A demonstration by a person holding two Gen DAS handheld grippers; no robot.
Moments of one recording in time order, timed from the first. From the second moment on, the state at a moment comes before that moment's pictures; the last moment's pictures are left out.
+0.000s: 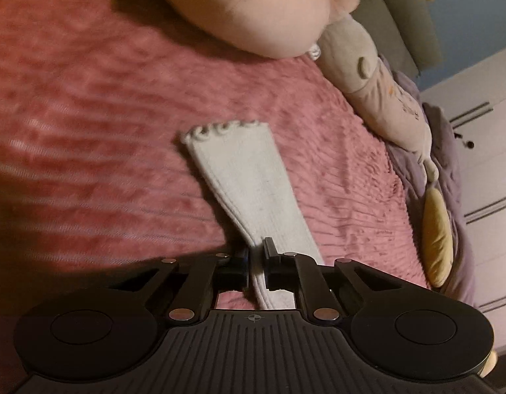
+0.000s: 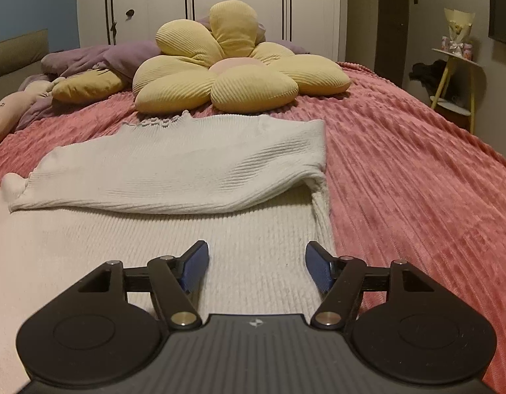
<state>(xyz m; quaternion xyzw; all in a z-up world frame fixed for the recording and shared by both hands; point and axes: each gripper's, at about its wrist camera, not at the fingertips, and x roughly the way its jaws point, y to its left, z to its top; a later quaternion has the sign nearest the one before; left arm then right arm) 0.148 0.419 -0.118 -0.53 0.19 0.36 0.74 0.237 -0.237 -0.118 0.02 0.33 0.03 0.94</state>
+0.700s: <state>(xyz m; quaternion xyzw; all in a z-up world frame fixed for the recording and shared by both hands) 0.242 0.052 -0.056 -0.12 0.30 -0.01 0.95 0.241 -0.241 -0.119 0.03 0.33 0.04 0.94</state>
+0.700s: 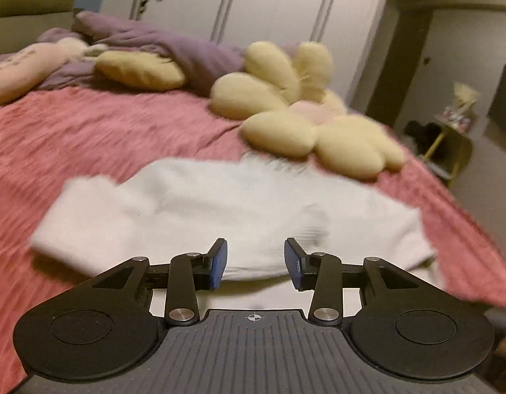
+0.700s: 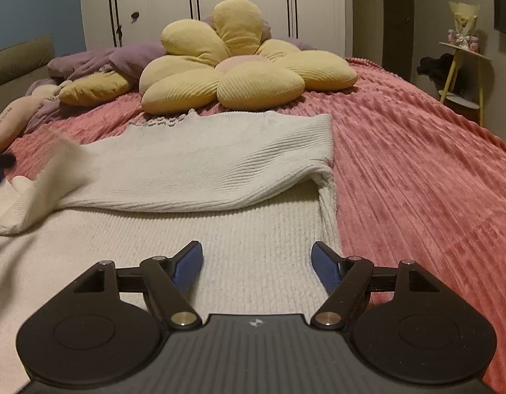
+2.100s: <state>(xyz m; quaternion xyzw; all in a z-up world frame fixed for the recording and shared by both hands) 0.253 0.106 -0.087 -0.06 0.37 0.09 0.92 0.339 -0.256 -0.112 0.22 0.41 0.14 0.88</state>
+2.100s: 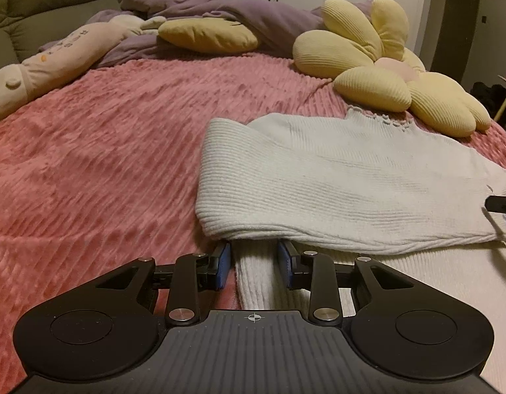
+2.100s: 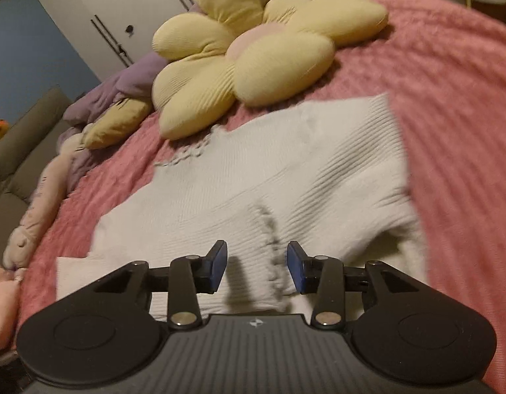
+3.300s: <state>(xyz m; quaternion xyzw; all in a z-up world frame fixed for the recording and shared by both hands) 0.312 0.072 -0.079 -0.01 0.37 0.07 0.93 0.335 -0.264 -0.096 0.00 0.31 0.01 0.95</state>
